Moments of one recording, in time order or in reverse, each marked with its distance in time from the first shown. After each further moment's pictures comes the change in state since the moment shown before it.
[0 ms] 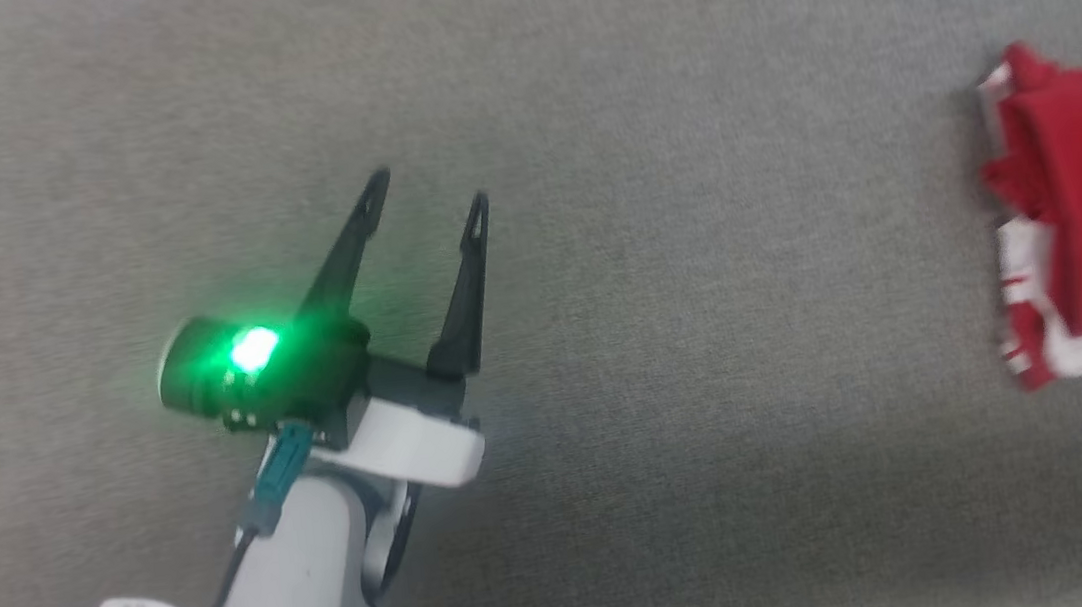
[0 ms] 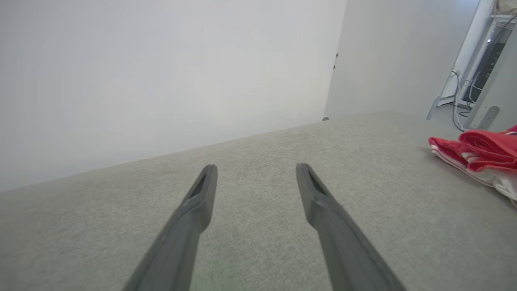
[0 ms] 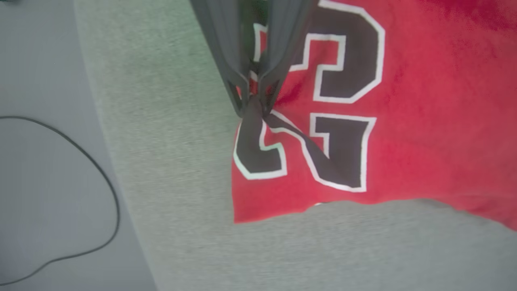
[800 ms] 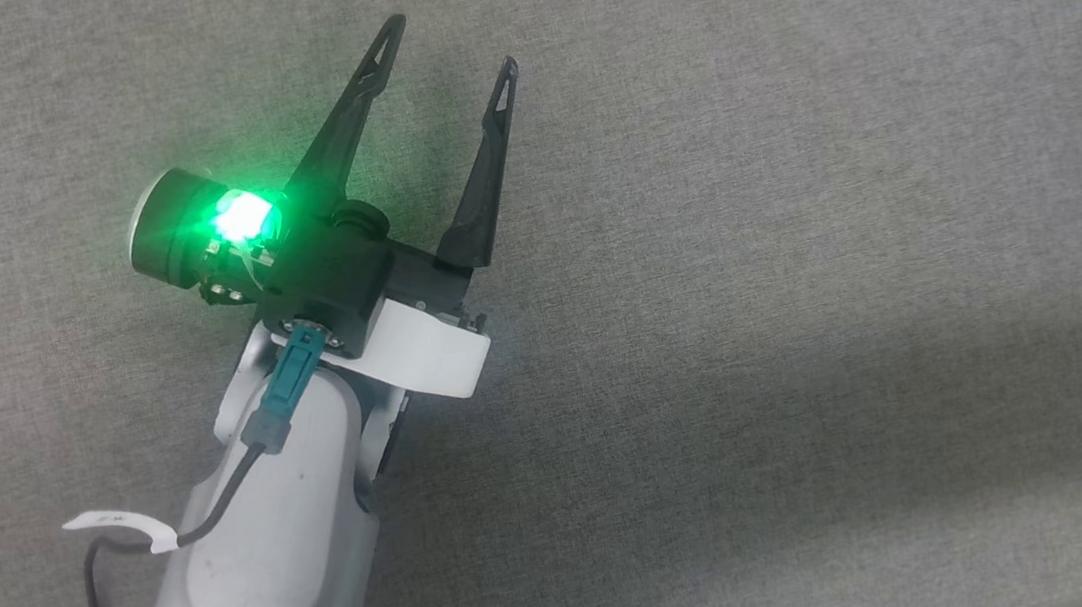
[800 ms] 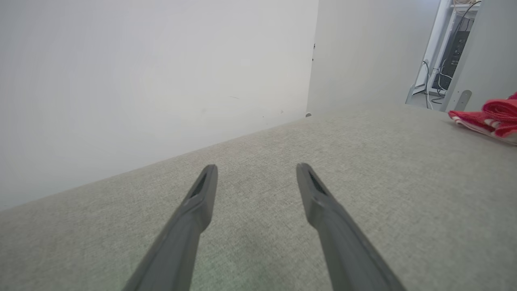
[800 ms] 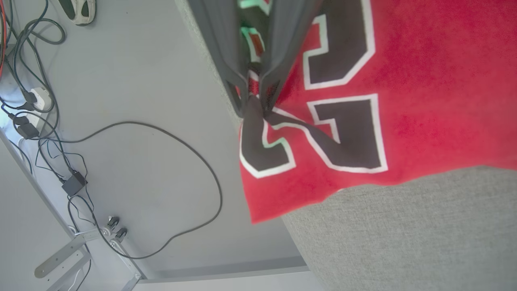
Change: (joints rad) left arm -0.214 0.043 -0.069 0.012 0.043 -0.014 0.000; right arm -0.343 0.041 0.094 0.454 -0.061 0.000 -0.257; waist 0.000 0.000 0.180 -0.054
